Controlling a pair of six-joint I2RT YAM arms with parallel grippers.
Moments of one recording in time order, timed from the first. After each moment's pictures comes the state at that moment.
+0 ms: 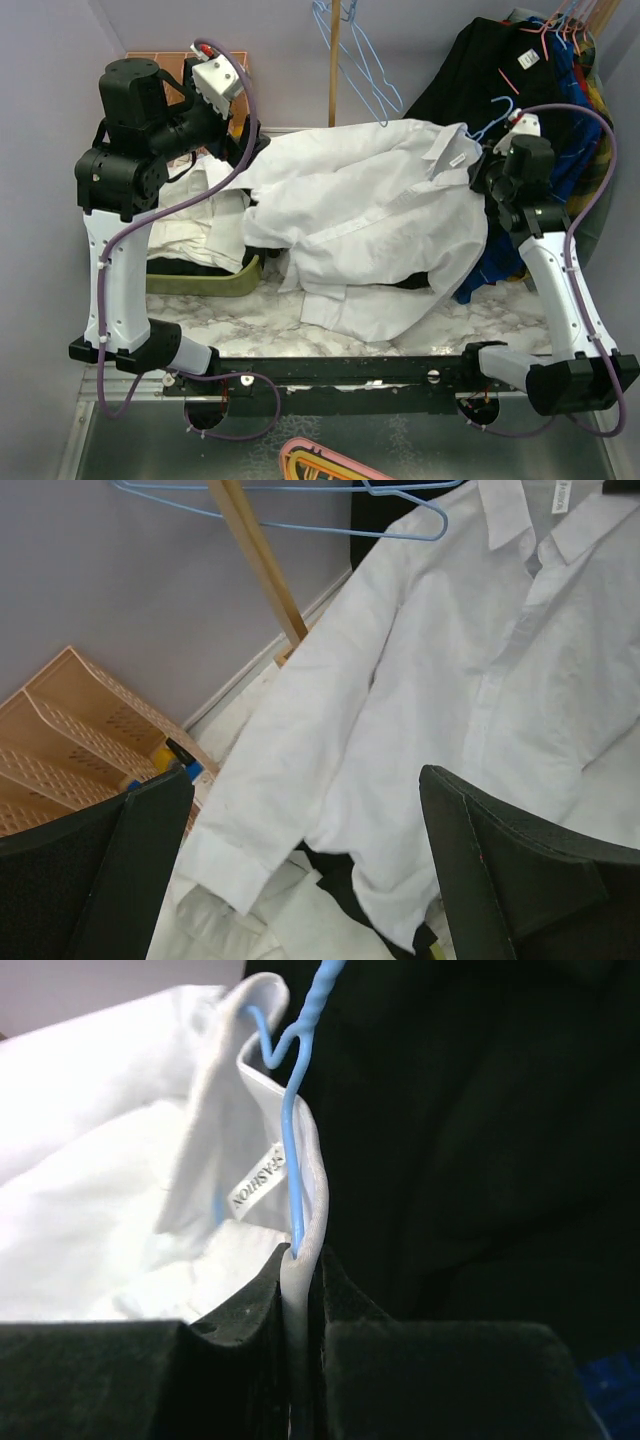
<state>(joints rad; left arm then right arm) -0.22 1.45 2.26 -1.07 0.51 0.37 0.08 1.13 1.20 -0.45 0.10 0.21</state>
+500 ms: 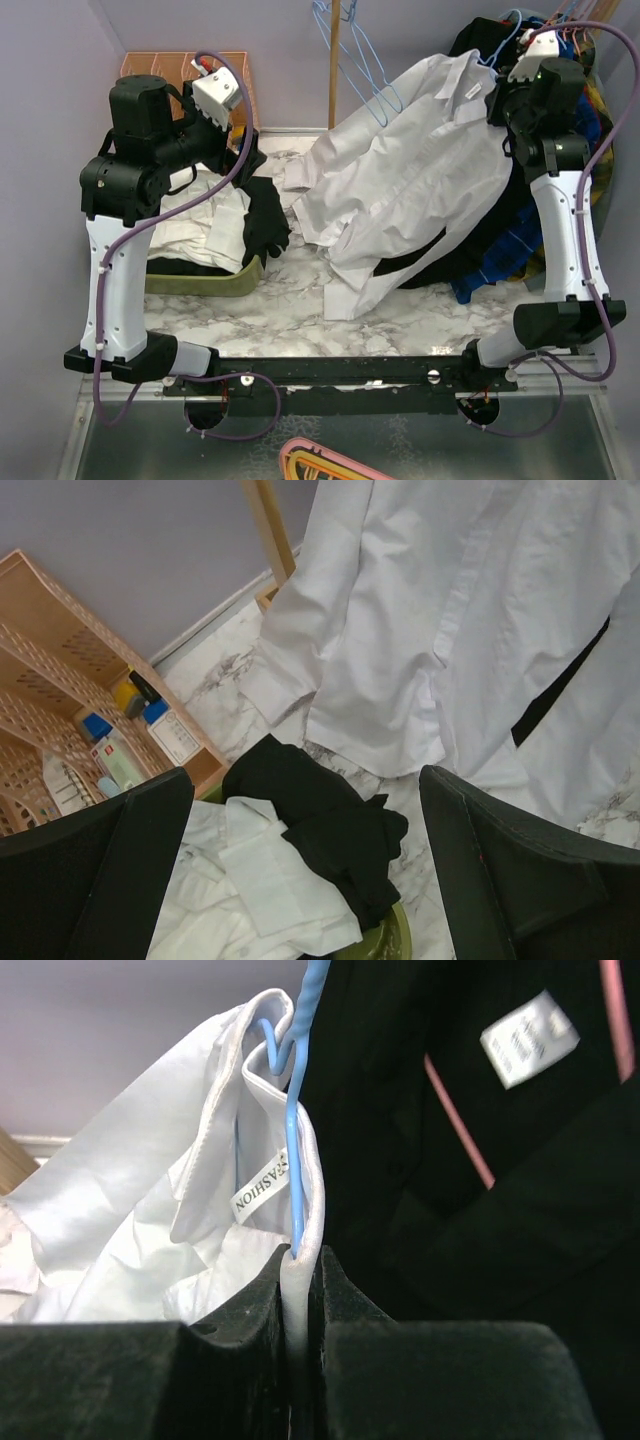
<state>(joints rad) -0.21 1.38 2.11 -1.09 0.46 0.27 0.03 1.48 1.81 -0.54 0.02 -0.03</state>
